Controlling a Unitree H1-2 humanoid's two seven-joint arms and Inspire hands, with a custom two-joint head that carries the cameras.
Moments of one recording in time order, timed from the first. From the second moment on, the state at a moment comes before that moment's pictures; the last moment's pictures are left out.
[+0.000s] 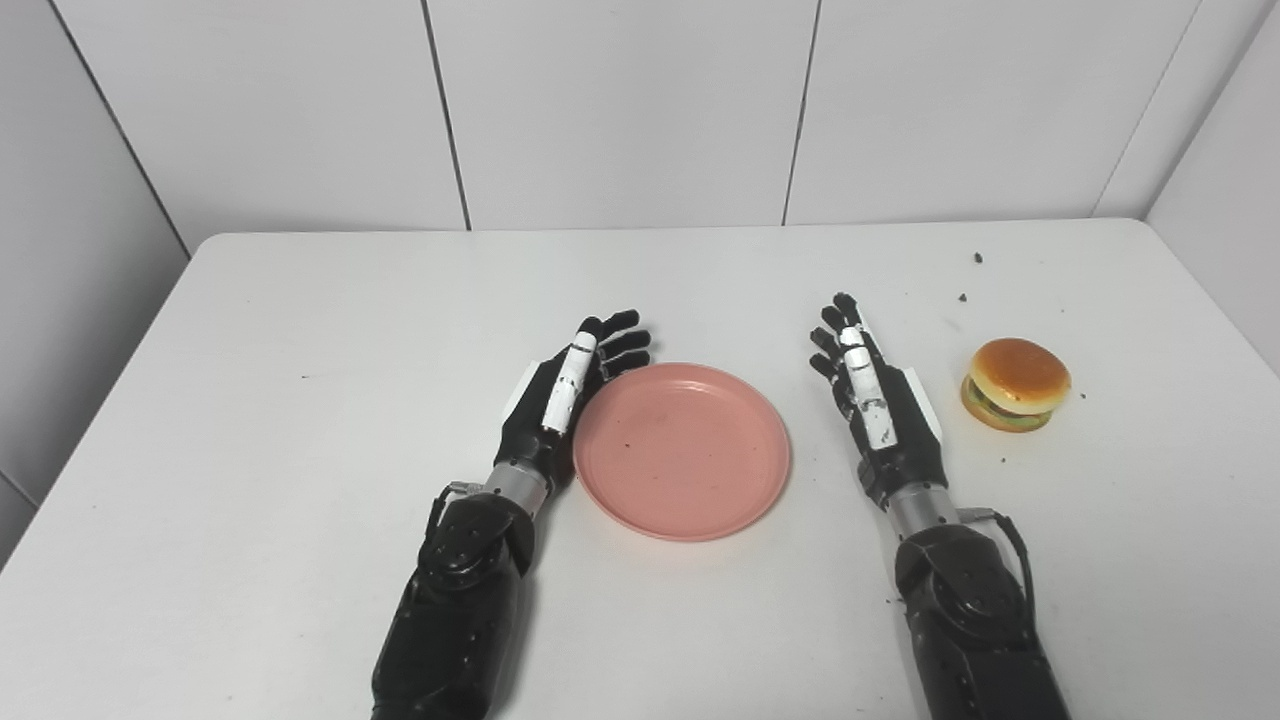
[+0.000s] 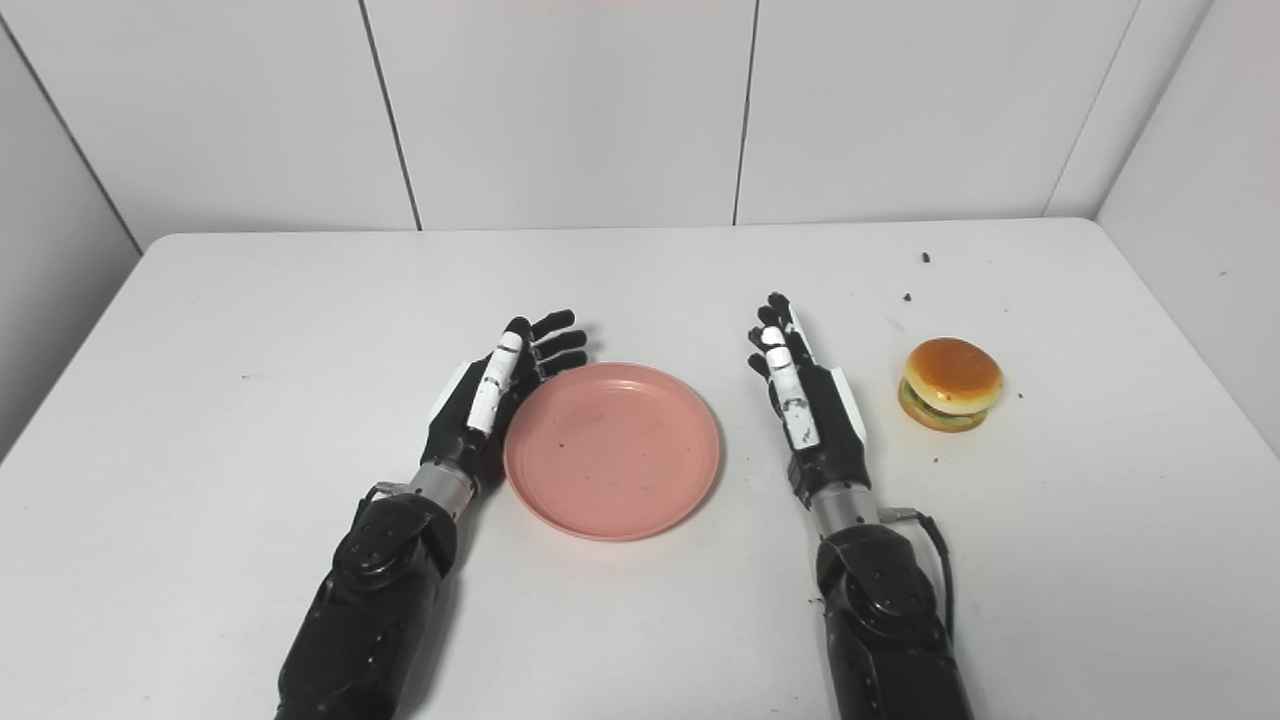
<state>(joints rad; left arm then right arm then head) -0.38 -0.05 -0.08 0.36 -0.15 0.06 -0.15 -0.28 -0.05 -0.05 0.20 0.09 -0.08 0.10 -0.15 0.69</state>
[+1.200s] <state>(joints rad) -0.37 -0.05 -0.06 0.34 -0.15 0.06 -0.17 -0.37 -0.50 -0.02 -0.12 -0.30 0.27 0.20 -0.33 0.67</state>
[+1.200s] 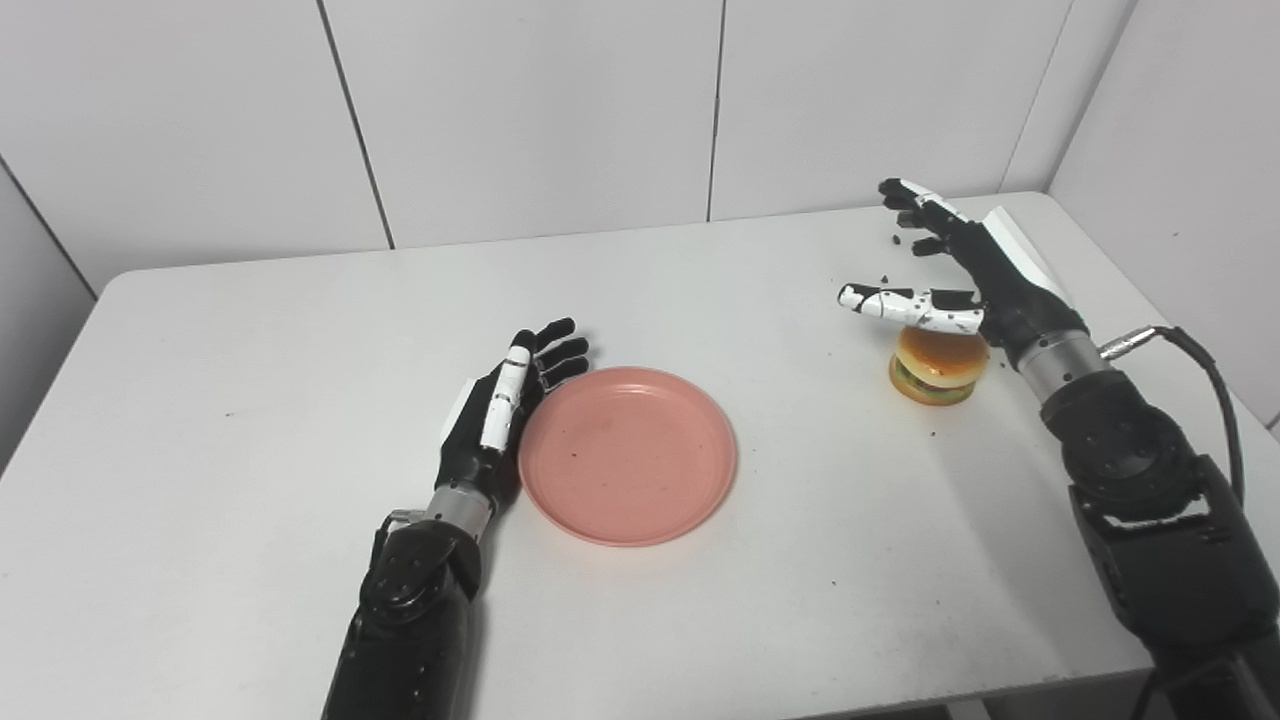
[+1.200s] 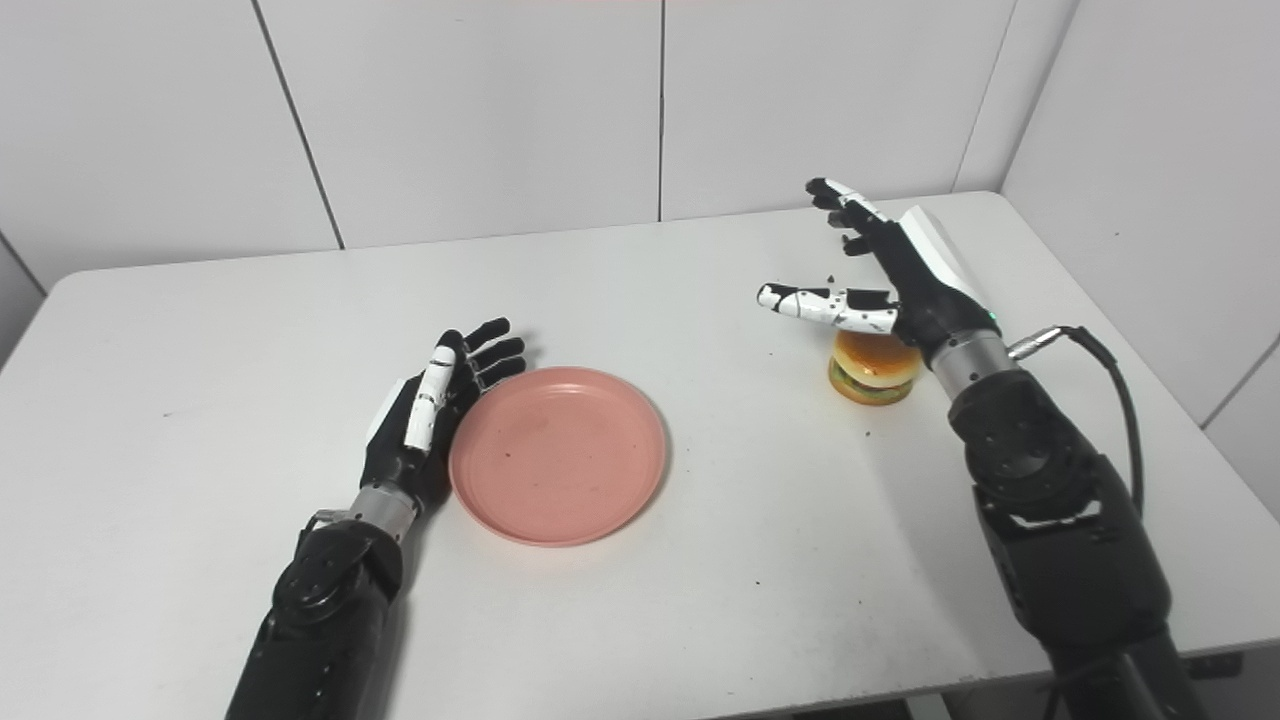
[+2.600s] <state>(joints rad) -0.36 -0.02 -0.05 0.32 -0.15 0.10 -0.18 -0.39 -0.62 0.08 0.17 -0.51 0.29 0.25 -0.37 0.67</state>
